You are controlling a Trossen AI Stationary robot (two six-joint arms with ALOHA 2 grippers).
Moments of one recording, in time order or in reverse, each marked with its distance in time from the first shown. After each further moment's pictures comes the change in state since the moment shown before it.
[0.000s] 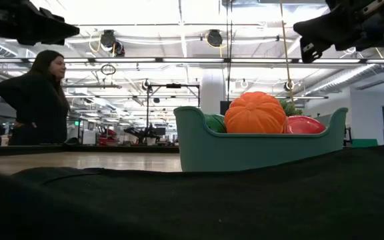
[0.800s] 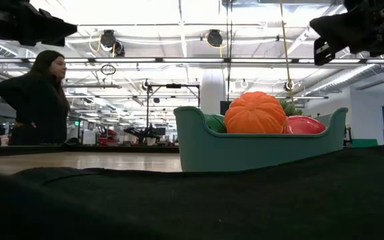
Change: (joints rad) left arm 0.209 -0.113 0.000 -0.073 0.249 0.005; right arm -0.014 -0.237 -0.118 0.006 -0.011 0.043
